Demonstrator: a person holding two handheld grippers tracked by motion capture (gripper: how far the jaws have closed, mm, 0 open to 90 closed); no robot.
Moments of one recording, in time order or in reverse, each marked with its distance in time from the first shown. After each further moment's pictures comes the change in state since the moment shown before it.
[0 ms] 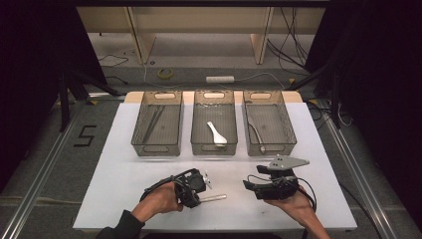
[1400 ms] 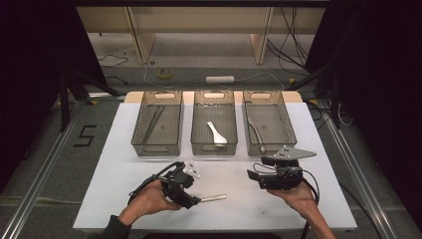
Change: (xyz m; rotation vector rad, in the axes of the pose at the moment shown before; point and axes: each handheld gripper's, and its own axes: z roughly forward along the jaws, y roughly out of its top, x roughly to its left) left arm 0.008 -0.024 -0.028 -0.217 -0.010 -0.140; right arm -0.018 0.010 -0.004 -0.045 -0.022 0.051
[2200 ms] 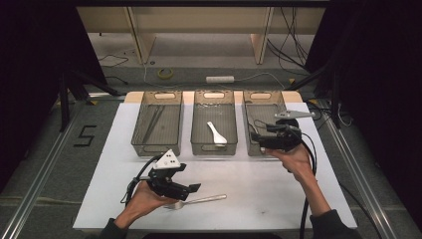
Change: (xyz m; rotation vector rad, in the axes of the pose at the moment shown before) left arm 0.011 -0.020 -0.033 -0.444 0.041 -0.123; right arm -0.049 0.072 0.016 -0.019 -0.147 0.086
